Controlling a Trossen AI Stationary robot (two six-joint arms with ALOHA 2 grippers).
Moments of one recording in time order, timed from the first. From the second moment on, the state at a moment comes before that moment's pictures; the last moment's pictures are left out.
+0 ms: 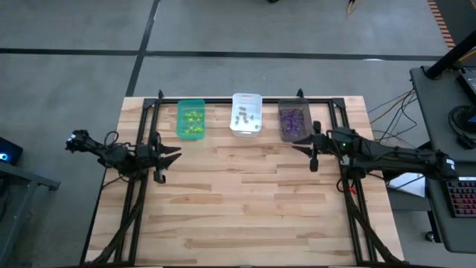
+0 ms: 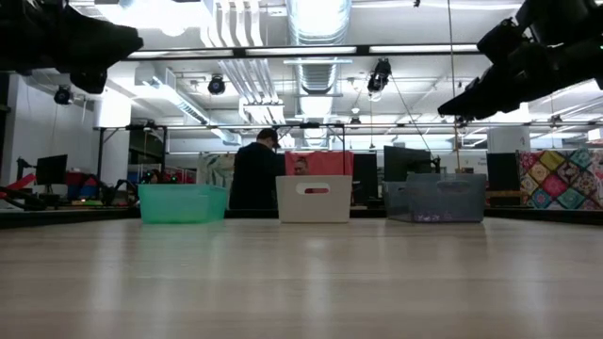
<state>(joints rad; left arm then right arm) -0.43 0.06 0.07 0.24 -0.64 0.10 -0.28 0.54 0.25 0.02 -0.10 -0.15</state>
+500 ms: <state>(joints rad) -0.43 0.00 0.03 0.30 -0.68 0.12 -0.28 0.27 0.17 -0.01 -0.11 -0.20</state>
